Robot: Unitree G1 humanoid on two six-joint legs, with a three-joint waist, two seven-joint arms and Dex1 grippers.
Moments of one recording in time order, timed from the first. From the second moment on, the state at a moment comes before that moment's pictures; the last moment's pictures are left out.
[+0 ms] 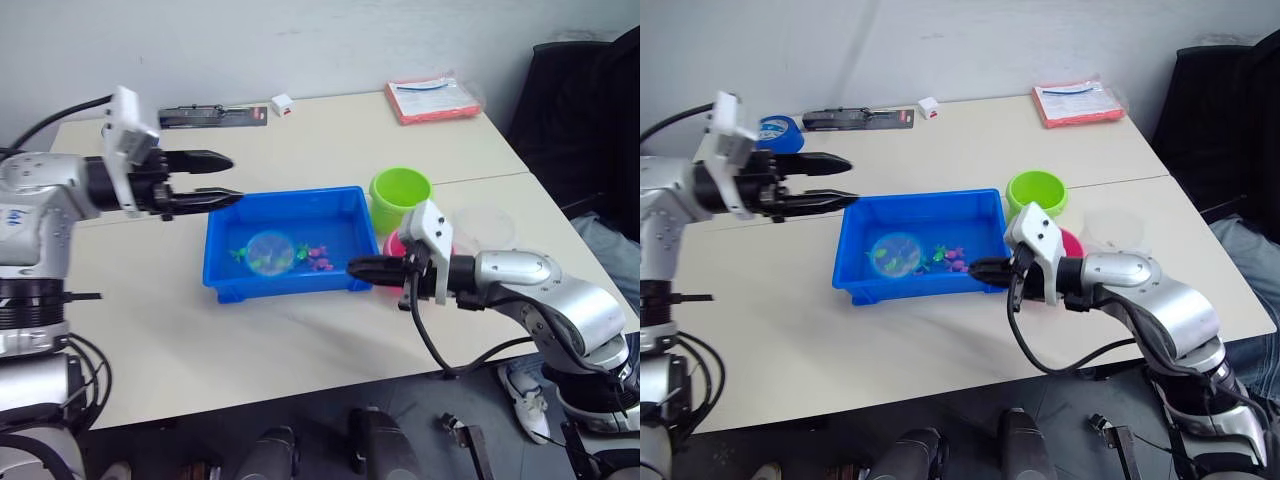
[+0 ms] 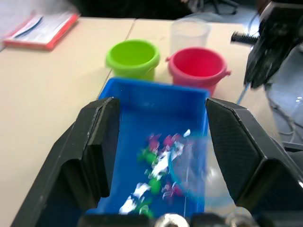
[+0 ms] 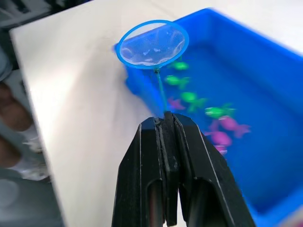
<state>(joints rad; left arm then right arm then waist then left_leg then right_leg) -0.74 0.94 0.16 0.16 -0.51 0.55 -1.23 -0.54 -0.67 0.10 -0.44 0.59 0.83 0.76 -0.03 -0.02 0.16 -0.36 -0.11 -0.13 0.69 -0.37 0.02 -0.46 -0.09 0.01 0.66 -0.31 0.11</state>
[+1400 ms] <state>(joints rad) -0.16 0.99 0.31 -0.16 -0.57 0.47 -1.17 -0.78 -0.81 0.46 -0.28 -0.09 0.76 0.88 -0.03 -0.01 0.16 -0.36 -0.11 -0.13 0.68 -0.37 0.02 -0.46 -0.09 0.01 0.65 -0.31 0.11</state>
